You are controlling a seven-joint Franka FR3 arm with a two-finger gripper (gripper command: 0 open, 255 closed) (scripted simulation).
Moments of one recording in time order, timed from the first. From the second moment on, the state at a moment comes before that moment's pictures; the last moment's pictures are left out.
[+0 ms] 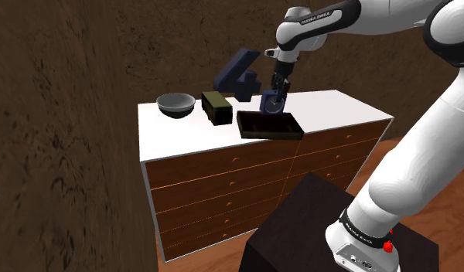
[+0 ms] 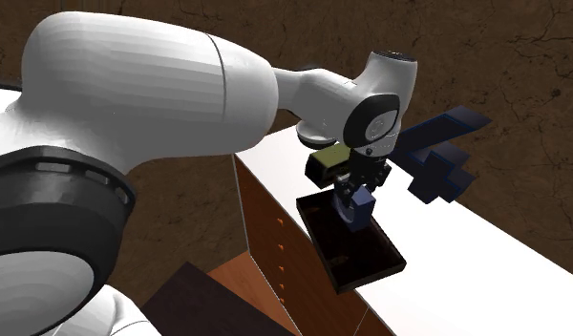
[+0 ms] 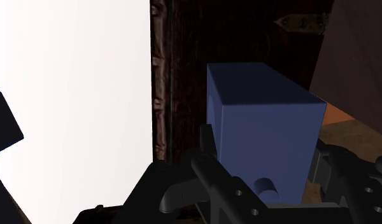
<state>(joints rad) -0.09 -0.09 -0.27 -2.05 -0.02 1.97 -1.31</state>
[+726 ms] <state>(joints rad) -0.09 -0.06 -0.28 -2.12 -0.01 2.07 -1.32</state>
